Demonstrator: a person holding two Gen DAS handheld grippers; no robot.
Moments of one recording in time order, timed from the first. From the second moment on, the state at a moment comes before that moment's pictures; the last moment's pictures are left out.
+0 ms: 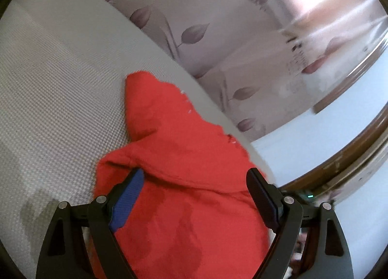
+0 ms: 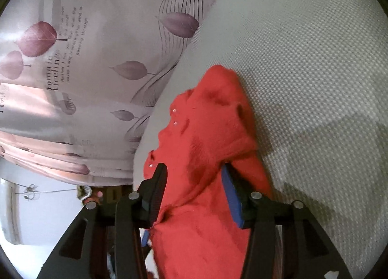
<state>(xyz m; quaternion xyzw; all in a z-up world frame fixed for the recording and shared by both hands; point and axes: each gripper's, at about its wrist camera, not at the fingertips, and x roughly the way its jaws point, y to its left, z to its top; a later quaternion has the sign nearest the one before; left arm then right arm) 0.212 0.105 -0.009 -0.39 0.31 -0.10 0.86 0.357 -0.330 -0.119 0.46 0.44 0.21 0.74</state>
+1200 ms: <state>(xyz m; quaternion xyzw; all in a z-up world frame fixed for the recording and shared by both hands) 0.236 0.116 -0.018 -0.32 0.30 0.08 0.89 0.352 -0.332 -0.133 0.50 0.40 0.27 0.72</state>
